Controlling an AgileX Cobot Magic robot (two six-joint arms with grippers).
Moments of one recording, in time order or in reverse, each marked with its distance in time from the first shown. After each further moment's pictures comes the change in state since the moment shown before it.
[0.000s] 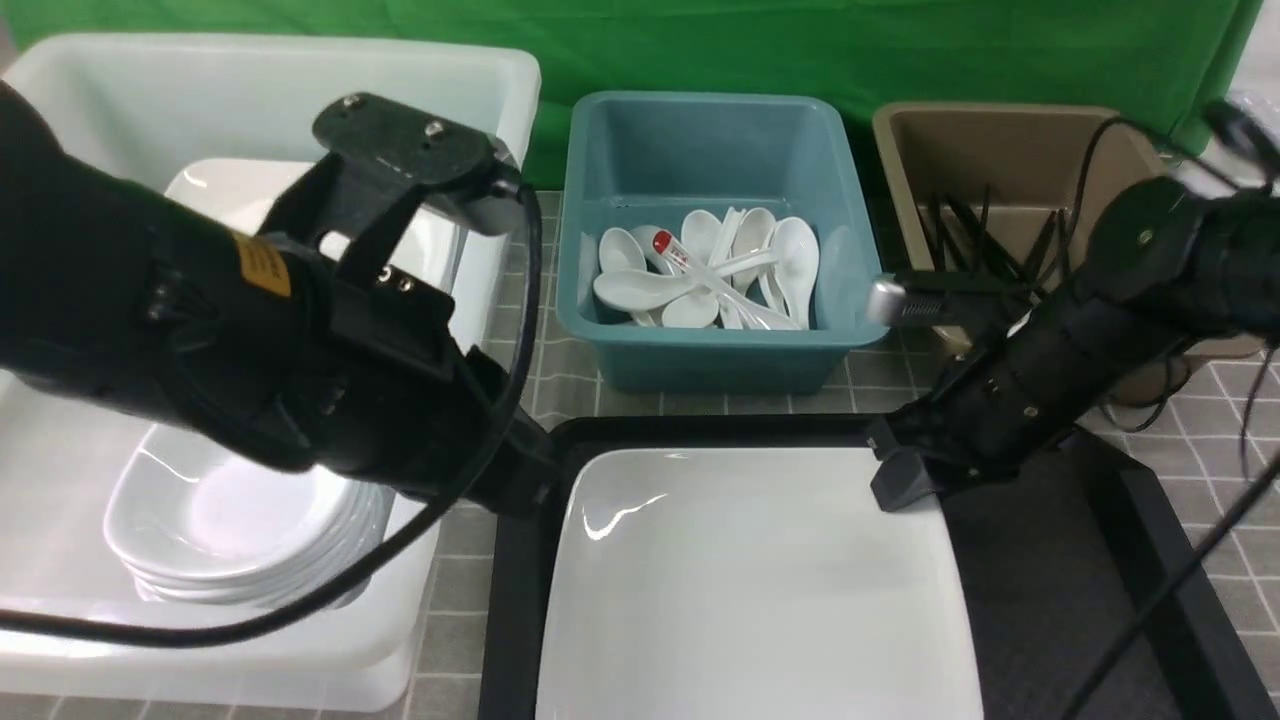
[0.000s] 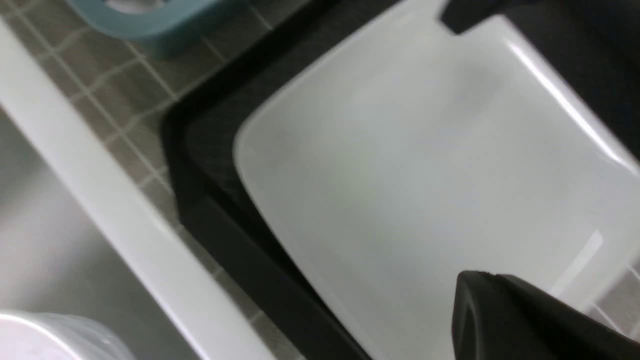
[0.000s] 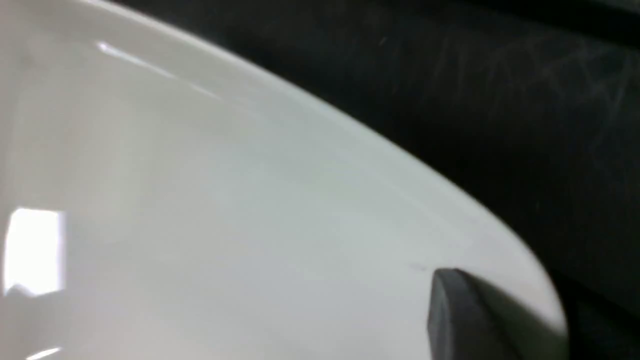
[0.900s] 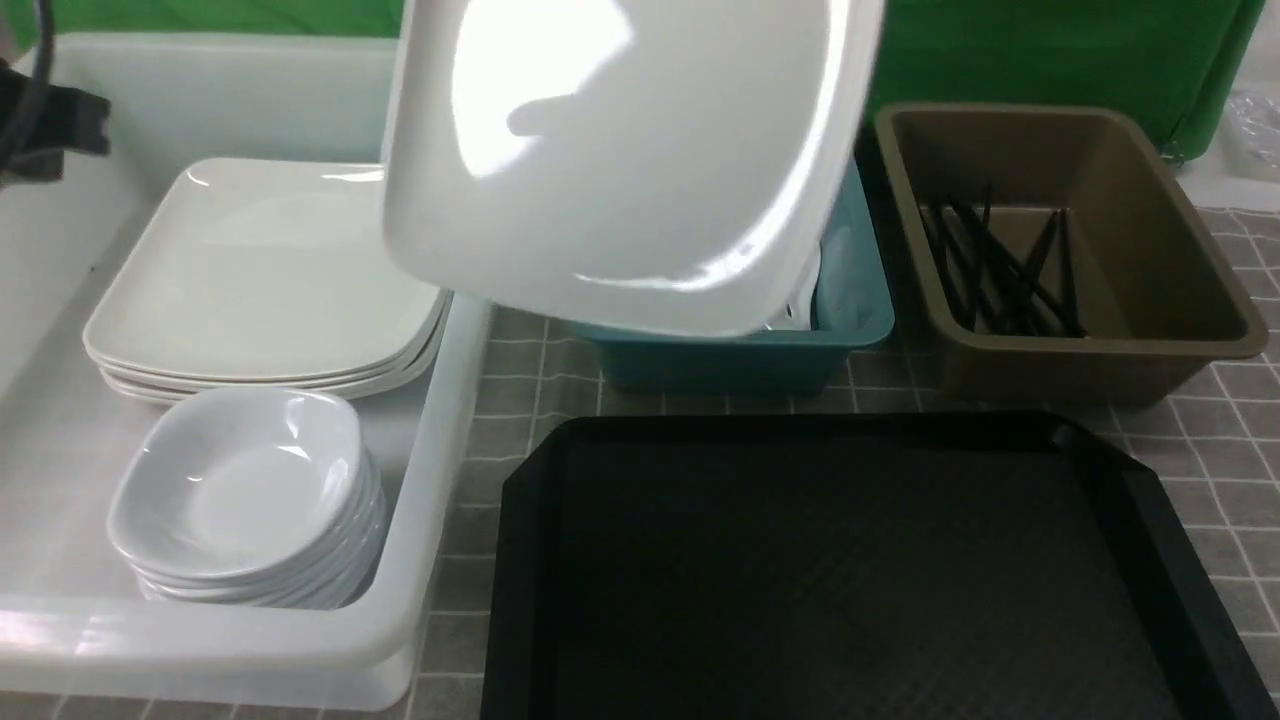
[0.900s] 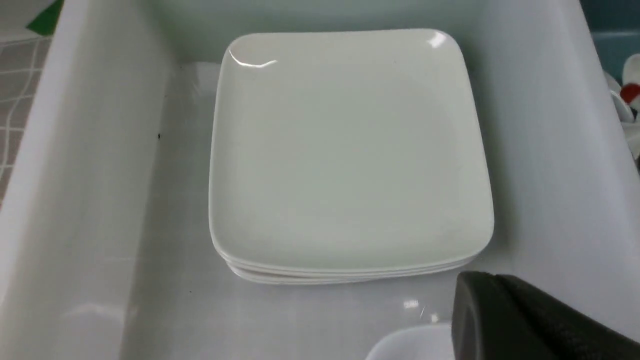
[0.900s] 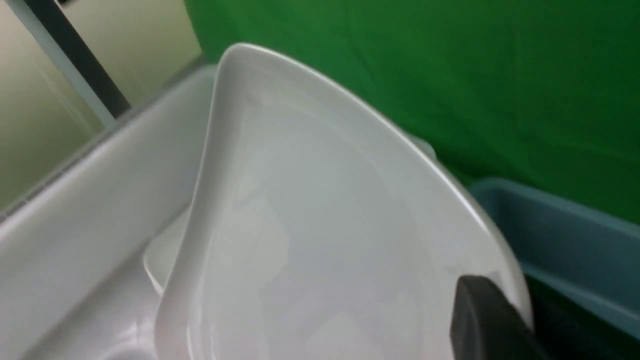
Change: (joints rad) right arm 0.181 -0.097 -0.715 0.035 -0.154 0.113; left arm 0.620 -0.058 -0.139 0.143 -0.048 -0.097
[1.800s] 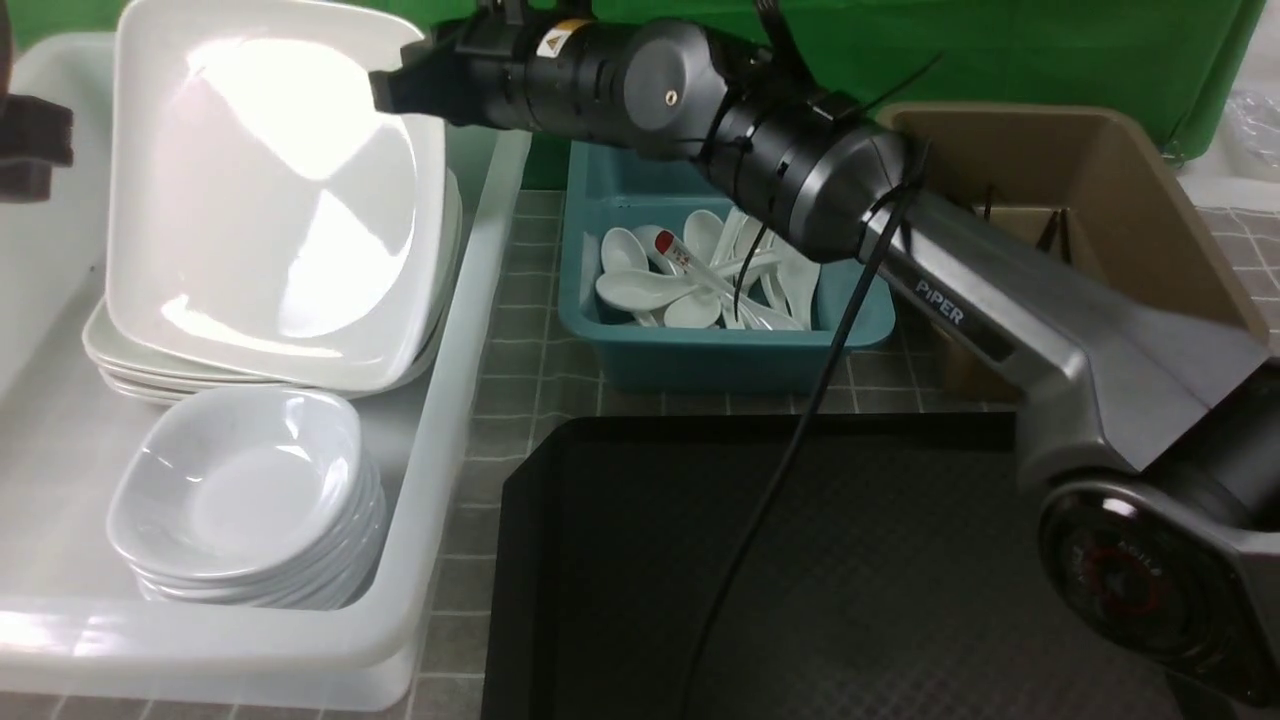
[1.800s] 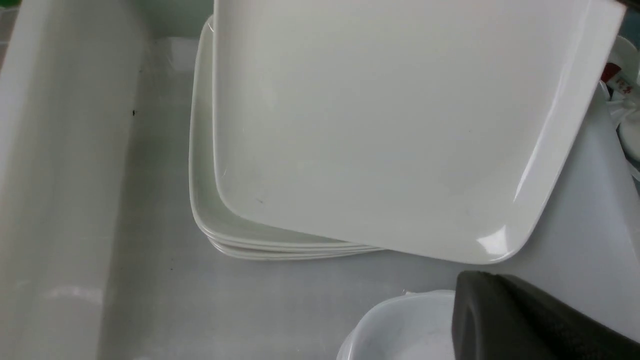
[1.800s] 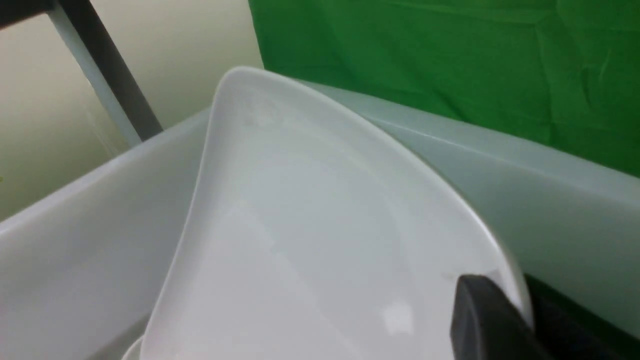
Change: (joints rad) right arm 0.243 0.673 -0.434 0.019 -0.390 -0.067; left arm 0.050 0.000 0.000 -0.086 0.080 0.100
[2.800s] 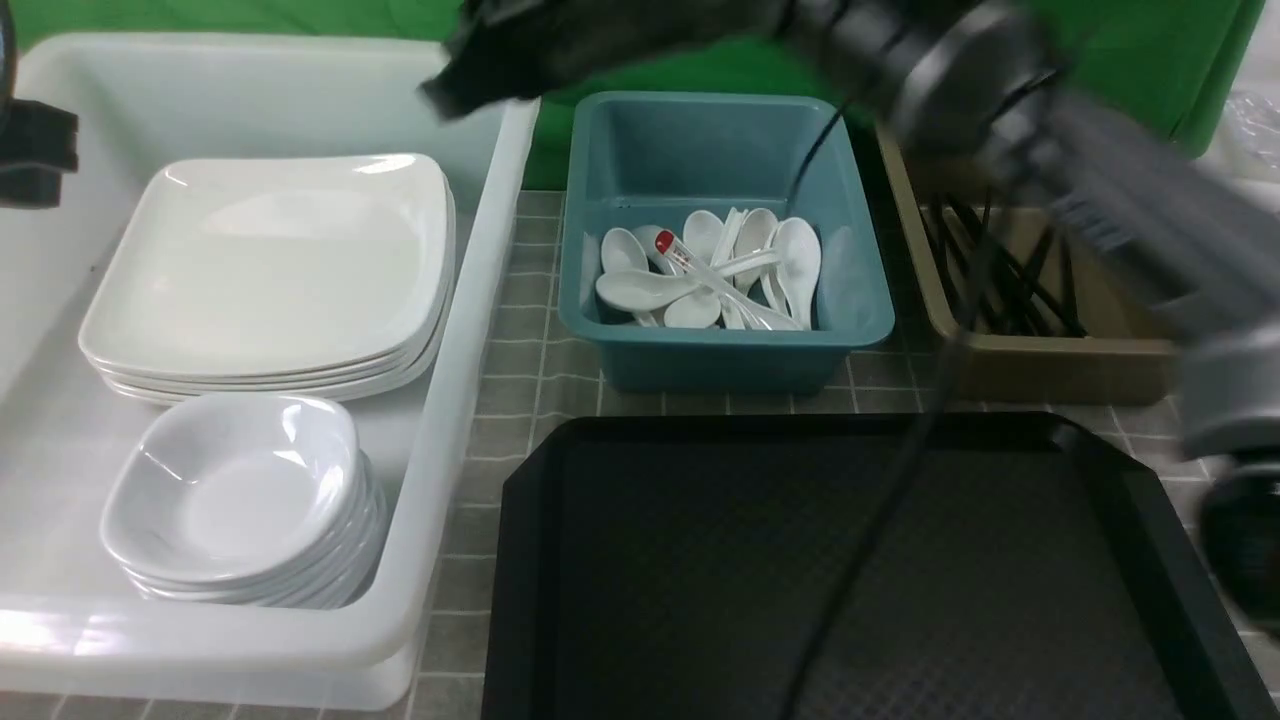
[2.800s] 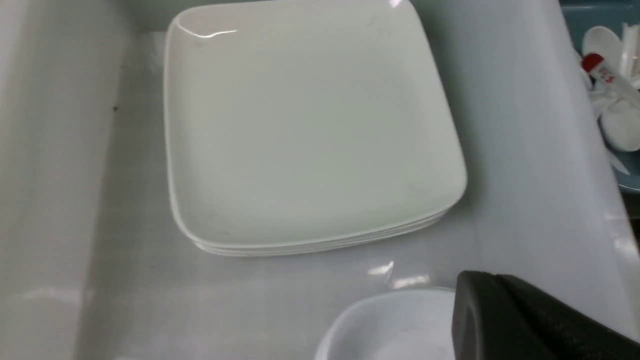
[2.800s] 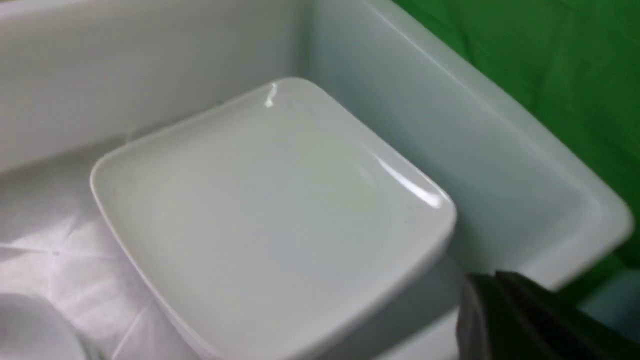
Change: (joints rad) right arm -0.022 -0.263 -0.006 -0.361 0.535 -0.007; left arm 0.000 0.000 0.000 -0.068 0.030 0.053
